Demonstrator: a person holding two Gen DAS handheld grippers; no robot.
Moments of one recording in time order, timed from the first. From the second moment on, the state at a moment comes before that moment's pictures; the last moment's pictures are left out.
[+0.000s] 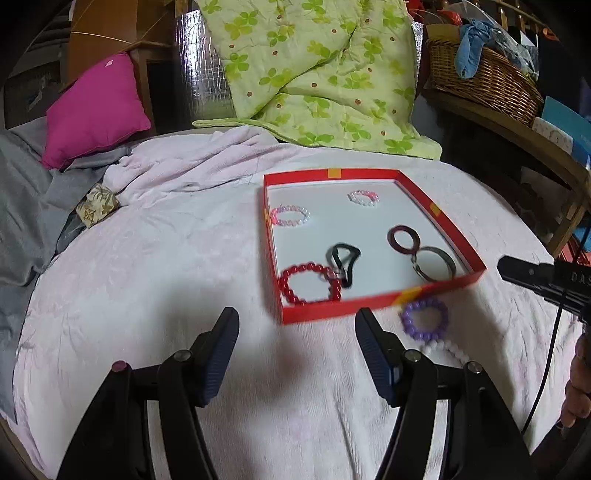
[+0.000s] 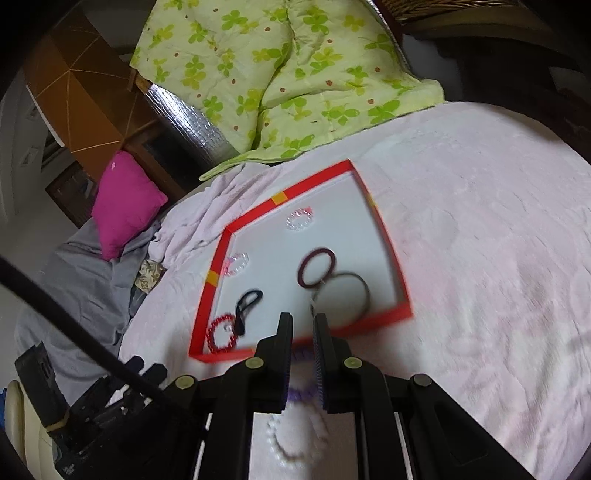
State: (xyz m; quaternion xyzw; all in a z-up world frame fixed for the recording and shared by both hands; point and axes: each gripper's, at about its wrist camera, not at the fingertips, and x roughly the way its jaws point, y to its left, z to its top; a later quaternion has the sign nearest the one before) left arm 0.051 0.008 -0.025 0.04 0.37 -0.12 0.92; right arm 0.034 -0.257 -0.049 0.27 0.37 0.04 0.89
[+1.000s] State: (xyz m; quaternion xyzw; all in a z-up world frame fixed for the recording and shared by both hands) left arm 0.007 -0.011 -0.033 0.11 0.36 -0.13 0.92; right arm 0.012 -0.240 -0.080 0.25 0.45 0.03 0.86
